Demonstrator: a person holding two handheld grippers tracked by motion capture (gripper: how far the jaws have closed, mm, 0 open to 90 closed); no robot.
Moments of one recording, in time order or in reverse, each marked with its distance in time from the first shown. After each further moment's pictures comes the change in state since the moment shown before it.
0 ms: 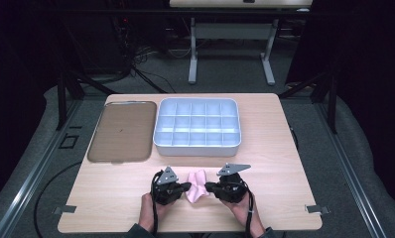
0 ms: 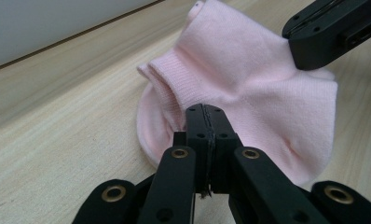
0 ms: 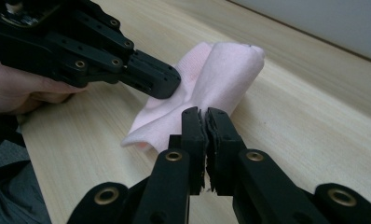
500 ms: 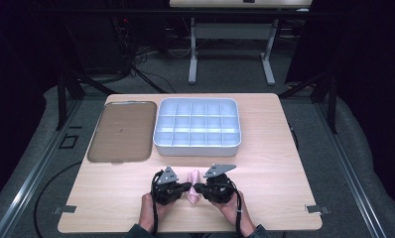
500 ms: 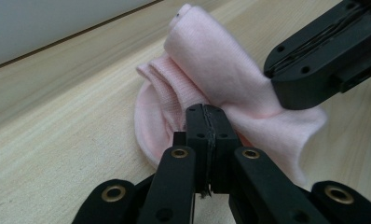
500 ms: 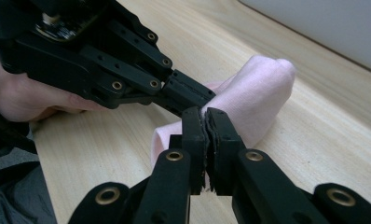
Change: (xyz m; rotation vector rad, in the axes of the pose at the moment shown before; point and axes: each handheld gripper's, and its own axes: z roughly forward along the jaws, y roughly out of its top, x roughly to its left) left arm -0.001 0.001 0.000 0.007 -0.002 0.005; right arm 0.021 0.012 0.021 0.021 0.019 -0.075
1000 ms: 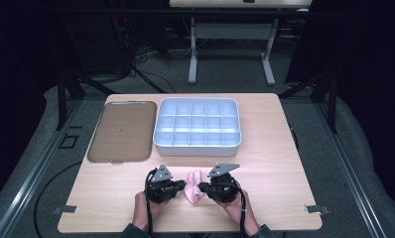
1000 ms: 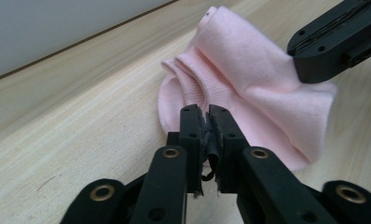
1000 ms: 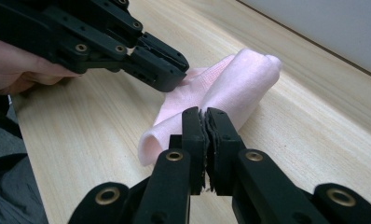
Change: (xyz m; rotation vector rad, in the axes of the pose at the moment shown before) left arm 0.011 0.000 -0.011 0.011 0.020 -0.022; right arm -0.006 -0.001 -0.010 0.020 -0.029 -0.014
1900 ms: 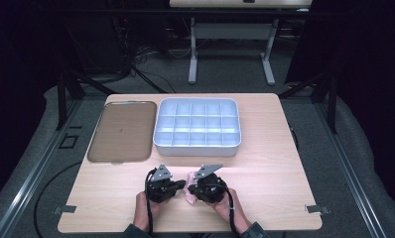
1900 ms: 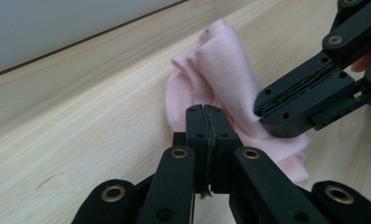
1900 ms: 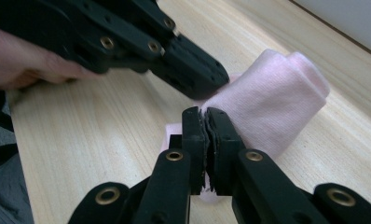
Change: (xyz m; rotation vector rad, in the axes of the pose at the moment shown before) left arm 0.003 -0.001 -0.006 -0.008 0.028 -0.027; right arm 0.013 0.010 0.032 0.064 0.033 -0.076
